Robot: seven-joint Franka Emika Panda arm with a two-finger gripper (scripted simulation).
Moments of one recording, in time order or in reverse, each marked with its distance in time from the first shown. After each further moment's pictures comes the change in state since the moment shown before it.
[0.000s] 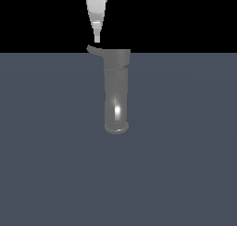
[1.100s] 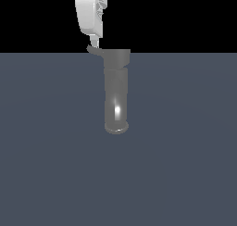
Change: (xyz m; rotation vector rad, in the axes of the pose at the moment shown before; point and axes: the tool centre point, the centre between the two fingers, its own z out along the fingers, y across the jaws) arm -0.007 -0.017 0.028 0.007 0.041 0.152
